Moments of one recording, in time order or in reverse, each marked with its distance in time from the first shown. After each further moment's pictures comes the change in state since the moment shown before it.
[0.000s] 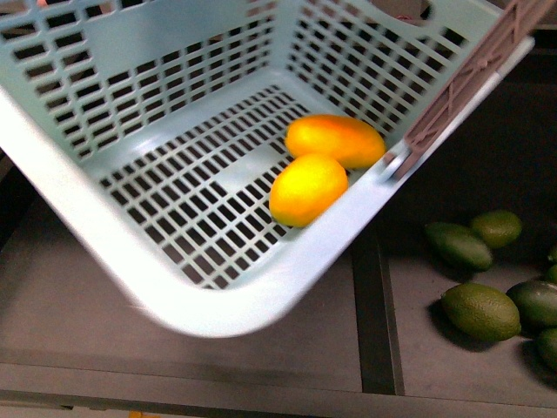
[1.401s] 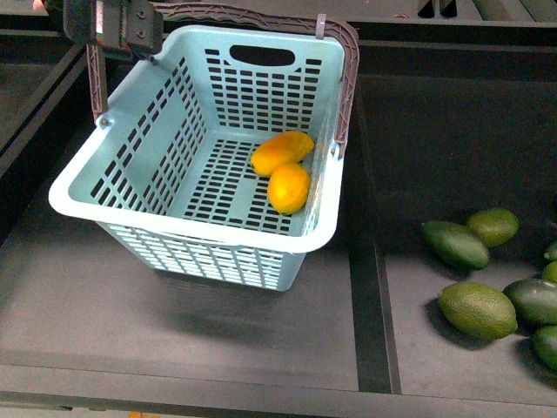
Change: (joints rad) left arm 0.234 0.157 0.025 -0.185 -0.156 -0.484; right arm 0.000 0.000 0.000 0.000 0.004 0.000
